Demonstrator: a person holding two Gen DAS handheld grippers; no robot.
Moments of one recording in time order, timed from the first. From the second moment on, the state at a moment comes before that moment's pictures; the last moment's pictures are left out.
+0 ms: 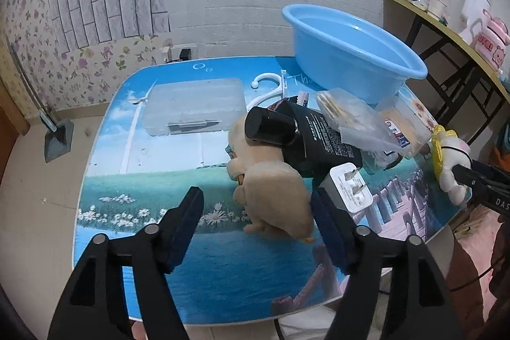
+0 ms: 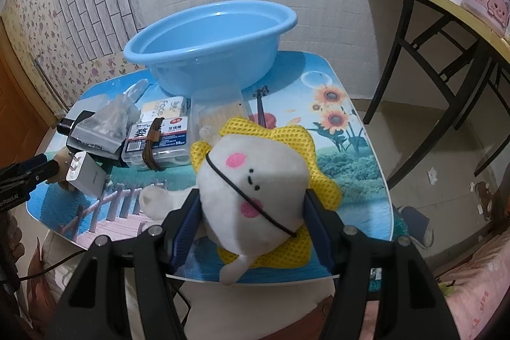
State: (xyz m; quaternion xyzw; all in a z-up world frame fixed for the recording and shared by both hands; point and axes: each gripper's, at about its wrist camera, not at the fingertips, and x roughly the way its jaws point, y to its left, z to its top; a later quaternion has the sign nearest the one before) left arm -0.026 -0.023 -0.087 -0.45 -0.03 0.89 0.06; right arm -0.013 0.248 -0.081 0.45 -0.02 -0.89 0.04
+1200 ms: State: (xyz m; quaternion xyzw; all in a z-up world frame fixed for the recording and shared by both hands) left arm 0.007 -0.055 -0.073 -0.43 -0.01 0.90 0.03; right arm -0.009 0.242 -0.077 0.44 -0.02 -0.90 0.05
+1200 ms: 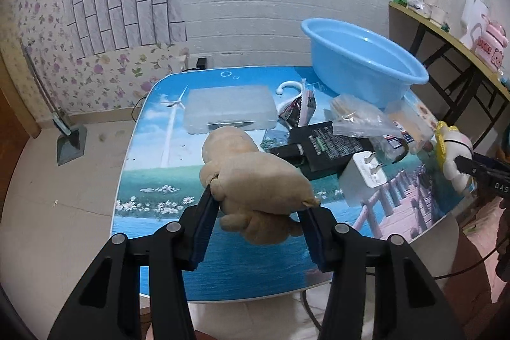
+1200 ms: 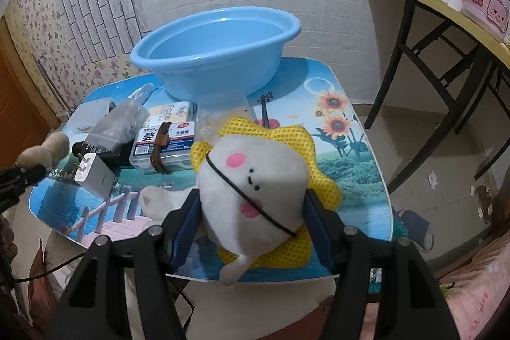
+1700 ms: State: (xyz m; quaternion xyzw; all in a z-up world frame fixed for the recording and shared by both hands) left arm -0.009 -0.051 -0.108 -0.48 0.00 0.88 0.02; right arm -0.010 0.241 -0.077 0.44 -0.02 -0.90 0.05
